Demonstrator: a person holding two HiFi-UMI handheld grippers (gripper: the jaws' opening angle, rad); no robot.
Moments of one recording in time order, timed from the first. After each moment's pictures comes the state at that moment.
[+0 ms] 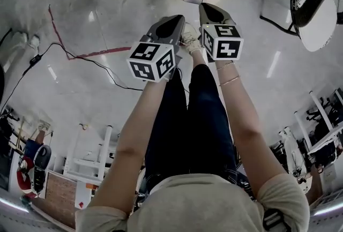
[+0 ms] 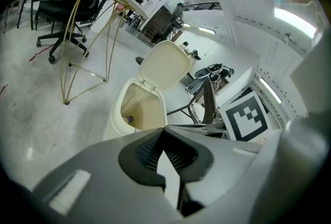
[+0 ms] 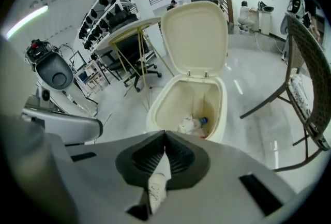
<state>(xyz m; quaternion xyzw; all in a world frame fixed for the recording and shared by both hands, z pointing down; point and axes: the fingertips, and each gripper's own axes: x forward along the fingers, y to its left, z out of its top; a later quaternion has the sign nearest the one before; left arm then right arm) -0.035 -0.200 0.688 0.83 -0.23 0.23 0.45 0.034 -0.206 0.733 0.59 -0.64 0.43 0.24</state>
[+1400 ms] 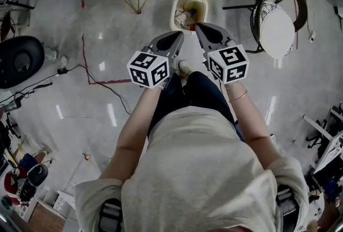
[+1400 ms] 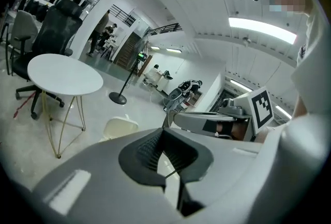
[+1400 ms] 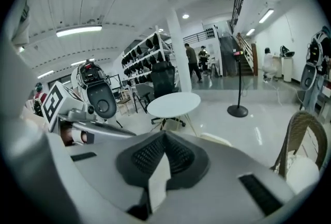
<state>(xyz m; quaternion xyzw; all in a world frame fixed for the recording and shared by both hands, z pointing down) -0.039 -0.199 0.362 0.92 -0.18 0.12 0.32 0.009 -0.206 0.340 0.56 -0.78 0.23 0.15</state>
